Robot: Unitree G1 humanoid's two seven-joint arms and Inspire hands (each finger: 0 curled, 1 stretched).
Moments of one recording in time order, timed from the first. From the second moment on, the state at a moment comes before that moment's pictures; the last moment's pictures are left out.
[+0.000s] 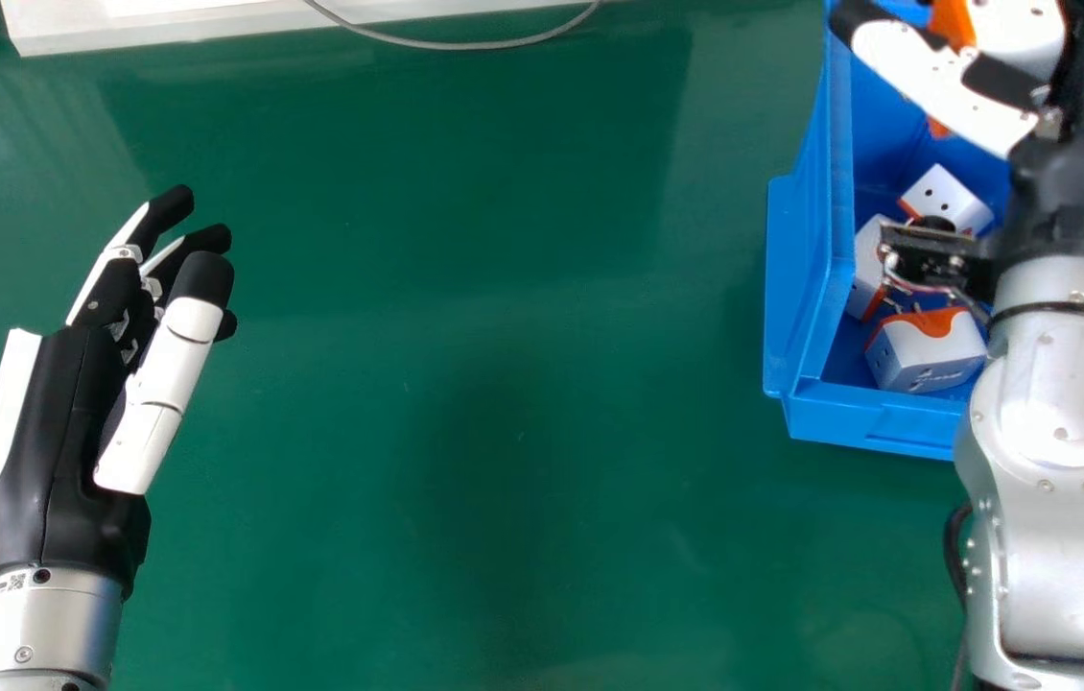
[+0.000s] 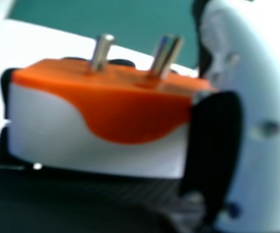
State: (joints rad) left arm 0.32 0.16 0.24 -0.44 -0.06 0.02 -0.13; right arm -0.31 -0.02 -0.12 -0.27 -0.29 0.34 -0.26
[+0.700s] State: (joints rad) left arm 0.30 0.17 0.25 -0.40 -0.06 -0.01 -0.13; right arm -0.47 -0.21 -0.07 0.45 -0.45 0.24 -0.48
